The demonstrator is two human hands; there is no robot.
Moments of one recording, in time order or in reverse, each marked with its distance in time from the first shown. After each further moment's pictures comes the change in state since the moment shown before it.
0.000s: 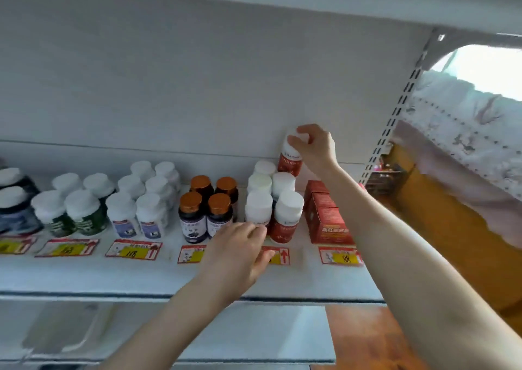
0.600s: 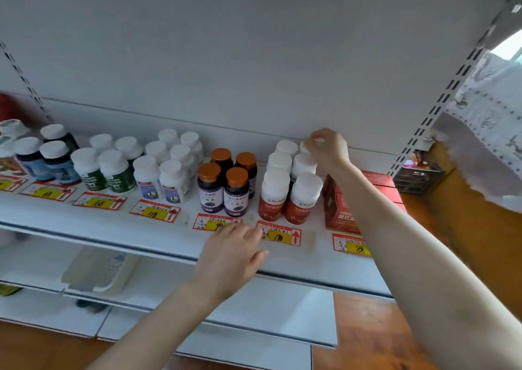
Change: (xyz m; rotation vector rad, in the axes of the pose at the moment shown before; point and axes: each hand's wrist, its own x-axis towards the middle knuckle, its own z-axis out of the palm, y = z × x) left_hand -0.042 0.005 0.014 0.006 -0.108 -0.150; right_hand -0.012 0.020 0.019 -0.236 -0.188 0.032
